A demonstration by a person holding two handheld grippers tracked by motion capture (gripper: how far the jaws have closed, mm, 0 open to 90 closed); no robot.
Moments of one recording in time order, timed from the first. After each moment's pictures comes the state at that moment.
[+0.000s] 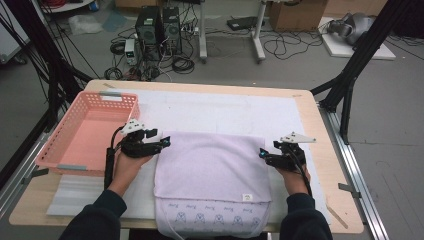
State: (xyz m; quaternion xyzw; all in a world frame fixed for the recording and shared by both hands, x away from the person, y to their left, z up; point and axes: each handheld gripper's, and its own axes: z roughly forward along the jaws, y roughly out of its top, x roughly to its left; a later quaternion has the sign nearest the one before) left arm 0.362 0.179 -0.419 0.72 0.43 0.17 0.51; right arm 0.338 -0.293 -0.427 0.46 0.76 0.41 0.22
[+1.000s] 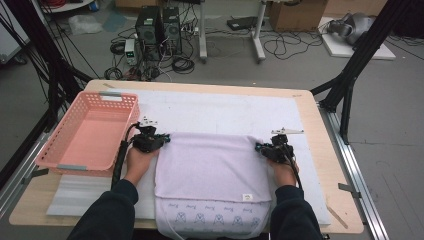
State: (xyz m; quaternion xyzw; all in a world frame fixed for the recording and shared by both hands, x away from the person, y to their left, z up) left arm 0.395 0.163 -0.452 0.75 0.49 0.16 0.42; right arm 0.373 -0.278 -0.451 0.51 0.75 0.40 0.14
